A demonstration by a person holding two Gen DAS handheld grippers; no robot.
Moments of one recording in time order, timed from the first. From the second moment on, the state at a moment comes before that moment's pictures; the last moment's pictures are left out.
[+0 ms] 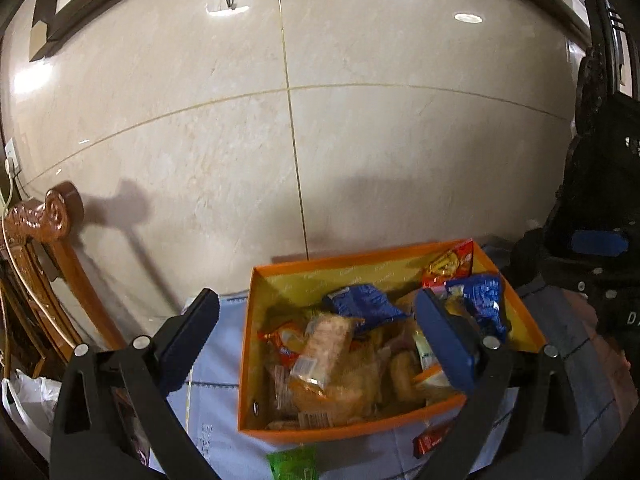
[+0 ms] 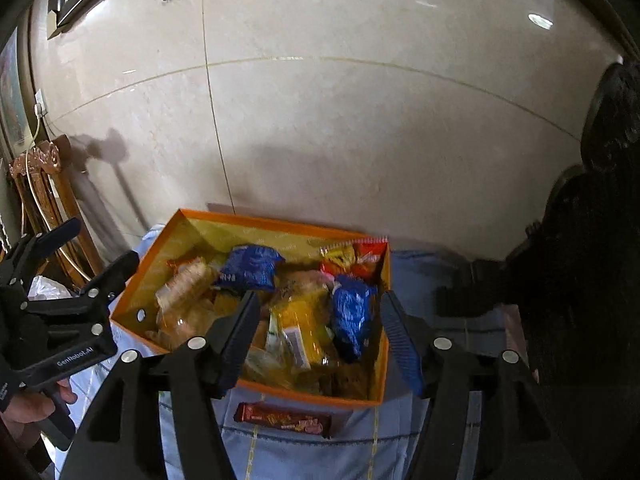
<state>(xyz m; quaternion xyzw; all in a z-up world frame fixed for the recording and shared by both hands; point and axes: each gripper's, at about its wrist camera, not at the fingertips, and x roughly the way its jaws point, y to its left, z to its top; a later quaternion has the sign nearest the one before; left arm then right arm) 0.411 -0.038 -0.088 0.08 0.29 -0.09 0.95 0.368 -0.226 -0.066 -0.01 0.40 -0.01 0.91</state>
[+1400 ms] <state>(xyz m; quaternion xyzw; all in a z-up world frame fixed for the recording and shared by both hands) 0.373 -0.004 -0.304 0.05 0.44 -0.03 0.89 0.357 -0.179 -0.296 -0.13 0.53 0.21 0.81</state>
